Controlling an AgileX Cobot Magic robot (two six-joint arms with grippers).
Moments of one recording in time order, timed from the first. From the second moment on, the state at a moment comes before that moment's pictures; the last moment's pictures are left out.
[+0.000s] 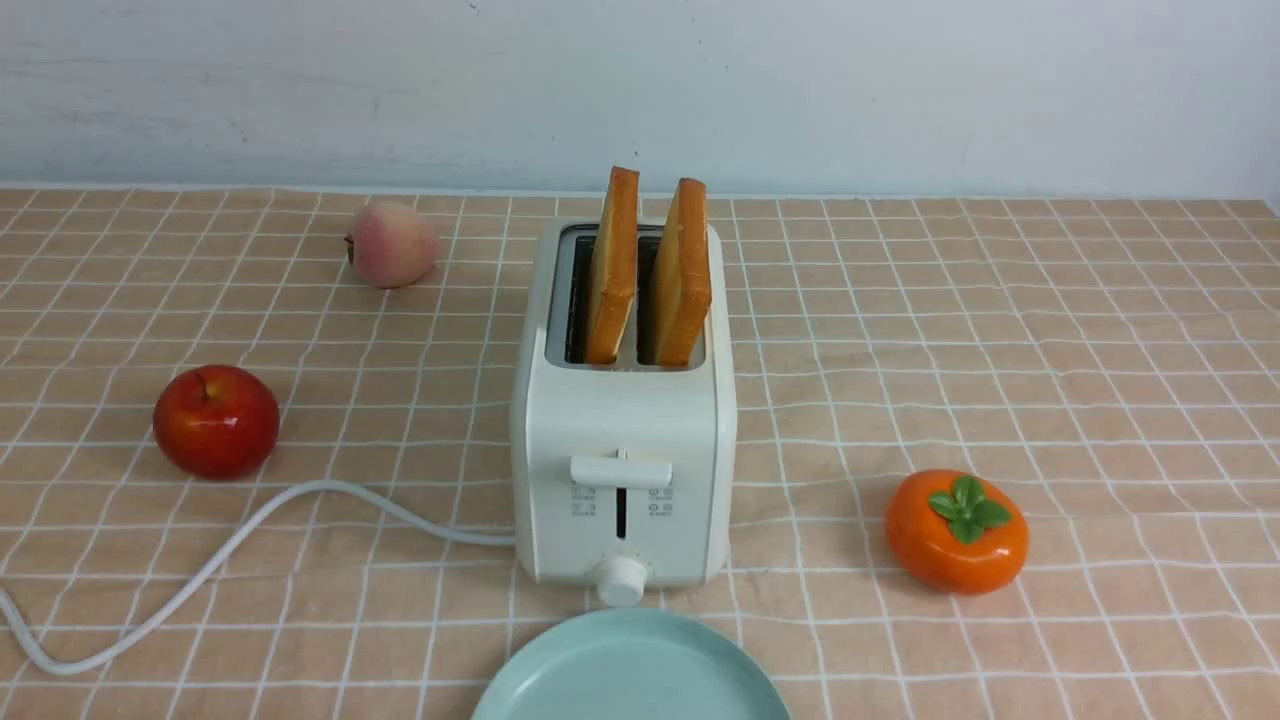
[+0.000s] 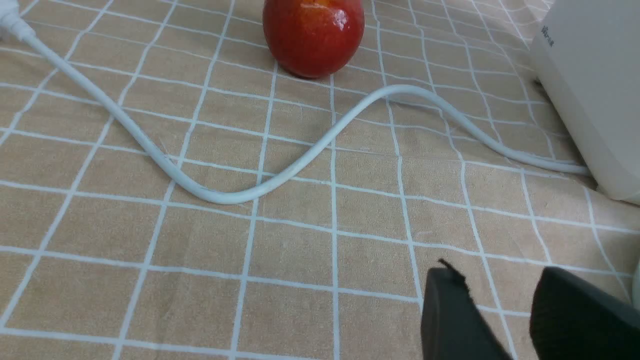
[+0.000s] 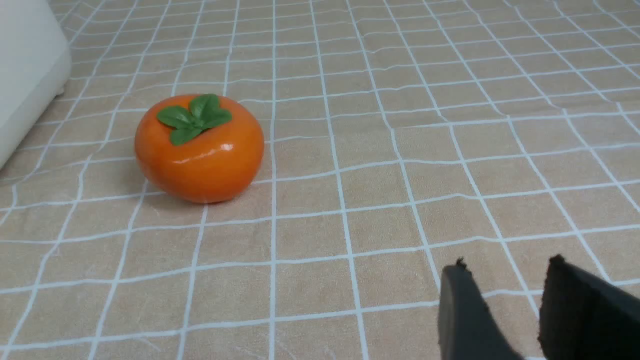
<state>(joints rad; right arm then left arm) 0.00 -0.01 0.02 -0.04 0.38 0.11 -0.04 -0.01 0.03 -0.10 0.39 -0.22</state>
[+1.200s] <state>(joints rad) 0.00 -0.01 0.02 0.29 0.29 0.25 -0.04 -0.01 0.03 -0.66 -0.02 -0.22</state>
